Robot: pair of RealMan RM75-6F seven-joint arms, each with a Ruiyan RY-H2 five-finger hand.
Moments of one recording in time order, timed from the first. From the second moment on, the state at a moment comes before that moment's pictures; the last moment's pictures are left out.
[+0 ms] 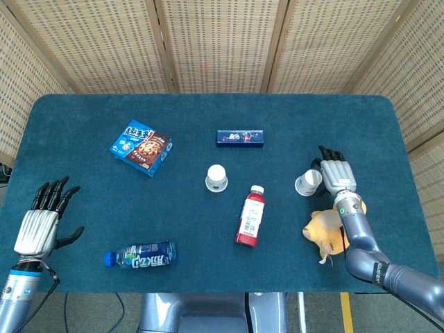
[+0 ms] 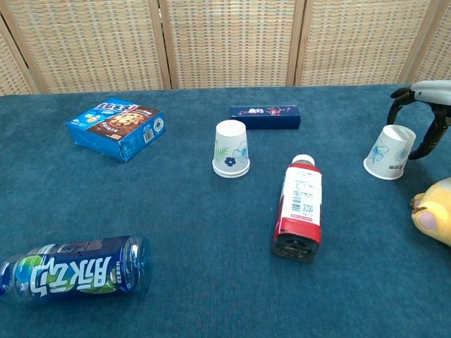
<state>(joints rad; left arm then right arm) -0.24 -1.24 0.00 -1.67 1.47 1.51 0.14 0.71 -1.42 0.25 -1.27 -0.80 0.81 -0.38</state>
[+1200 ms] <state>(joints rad) -0.21 -1.22 -0.04 -1.66 1.48 1.49 0.10 0.76 -1.35 0.31 -1.54 -0.86 0.97 -0.39</state>
